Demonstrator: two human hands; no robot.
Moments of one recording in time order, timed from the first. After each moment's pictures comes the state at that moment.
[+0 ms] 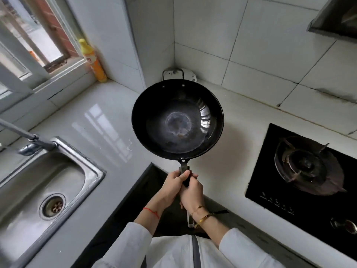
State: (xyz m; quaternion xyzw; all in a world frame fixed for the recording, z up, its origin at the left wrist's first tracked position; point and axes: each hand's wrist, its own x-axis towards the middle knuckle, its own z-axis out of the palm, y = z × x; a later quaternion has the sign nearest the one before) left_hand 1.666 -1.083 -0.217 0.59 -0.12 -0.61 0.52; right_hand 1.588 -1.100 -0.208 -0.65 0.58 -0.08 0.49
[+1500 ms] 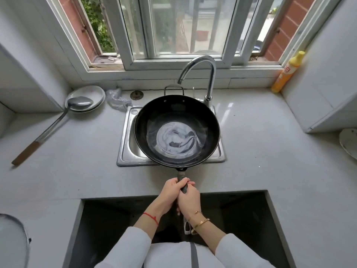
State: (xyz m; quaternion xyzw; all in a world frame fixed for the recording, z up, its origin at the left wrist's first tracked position) left_hand 1.765 -0.778 -0.243 0.59 0.20 -0.30 0.73; right_hand 1.737 -0.845 -0.237 -0.81 0.27 0.17 0.49
